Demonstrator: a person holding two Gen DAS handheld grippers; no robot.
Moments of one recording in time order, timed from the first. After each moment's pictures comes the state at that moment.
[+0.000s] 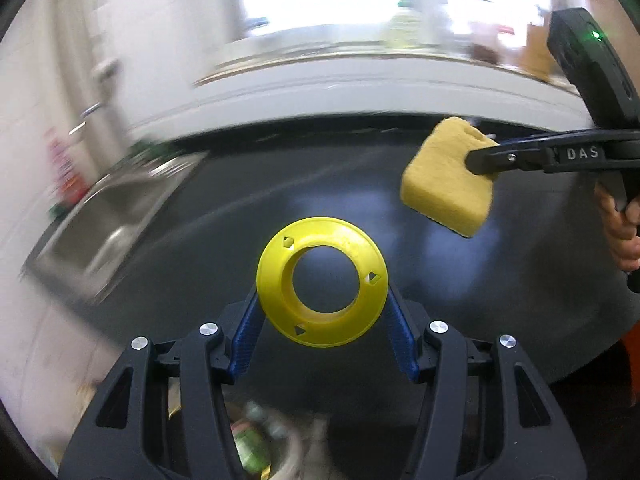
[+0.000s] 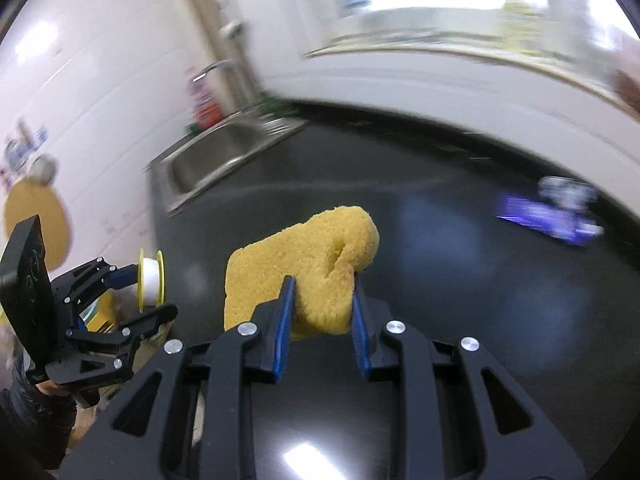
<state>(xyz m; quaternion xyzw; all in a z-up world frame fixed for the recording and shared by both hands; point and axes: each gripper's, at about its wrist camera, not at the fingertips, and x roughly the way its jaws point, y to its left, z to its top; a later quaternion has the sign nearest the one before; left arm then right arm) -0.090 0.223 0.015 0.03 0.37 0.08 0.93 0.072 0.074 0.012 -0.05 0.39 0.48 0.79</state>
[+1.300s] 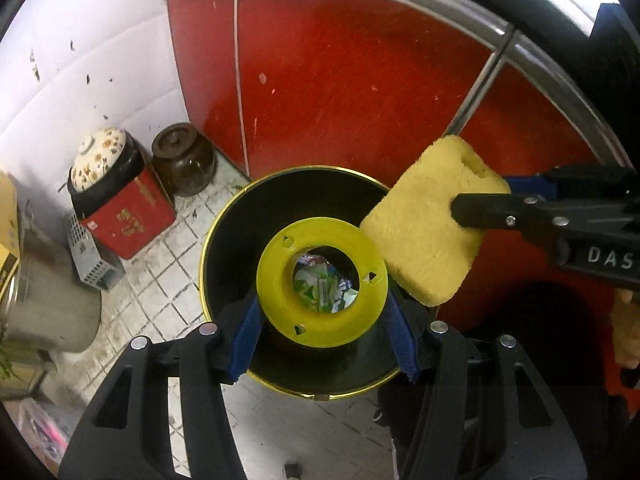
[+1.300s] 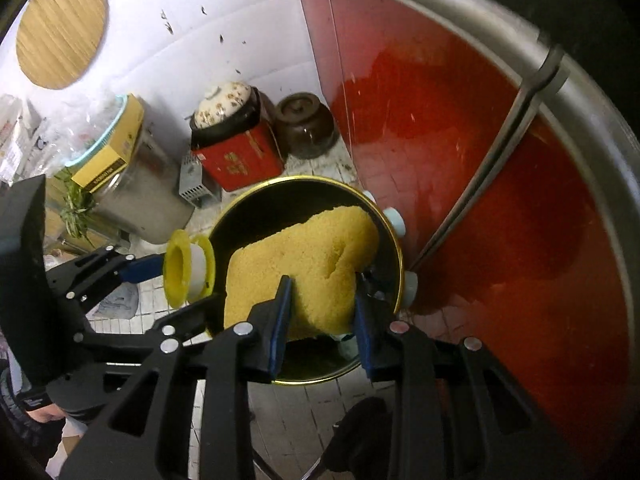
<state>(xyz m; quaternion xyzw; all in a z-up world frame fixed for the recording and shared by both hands) -0.267 0.451 -0.233 -0.23 0.47 0.25 0.81 -0.131 0.412 -0.215 -0.28 0.48 0.54 0.63</state>
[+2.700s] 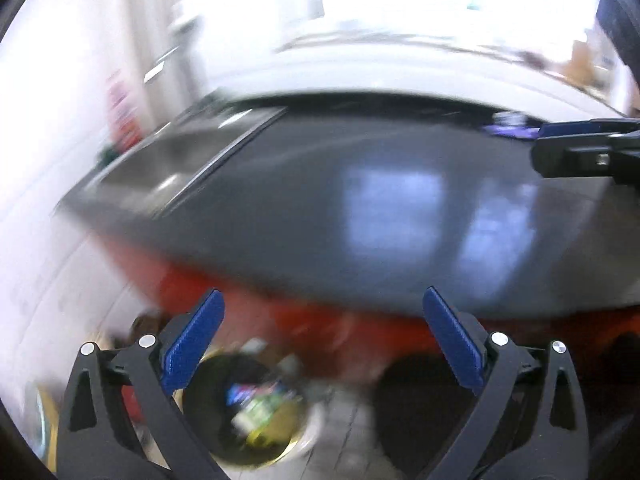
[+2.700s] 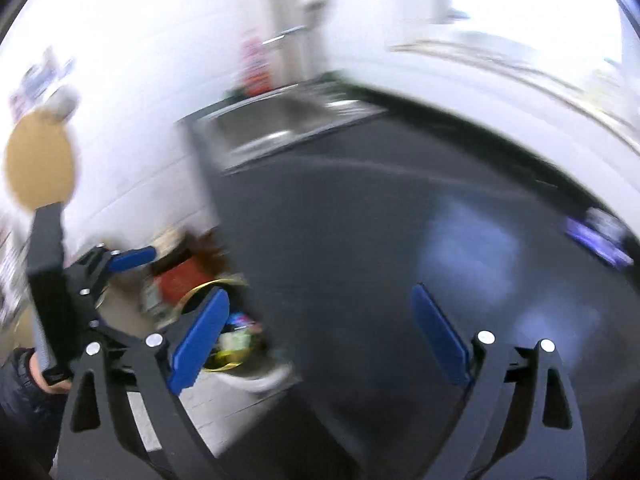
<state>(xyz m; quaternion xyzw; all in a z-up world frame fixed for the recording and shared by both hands) -0.150 0.239 -0.008 0.01 0.35 0.11 0.93 -0.017 0.062 0.032 -0.09 0.35 0.40 0.84</state>
